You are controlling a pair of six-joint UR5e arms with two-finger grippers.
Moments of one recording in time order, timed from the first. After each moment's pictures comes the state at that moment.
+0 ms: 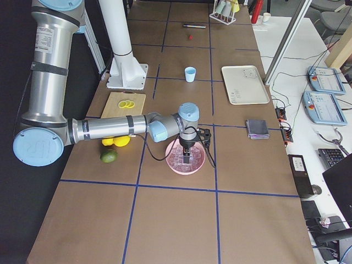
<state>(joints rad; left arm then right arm) -1.52 -1.57 -1.72 -1.47 -2.37 -0.02 1.16 -1.74 1.81 -1.29 2.19 0.55</state>
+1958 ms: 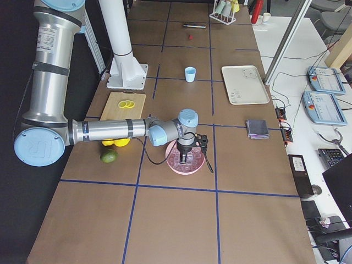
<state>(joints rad) -1.52 -1.56 -1.72 -1.47 -2.37 -0.02 1.12 -1.75 1.77 -1.29 2.19 0.54</state>
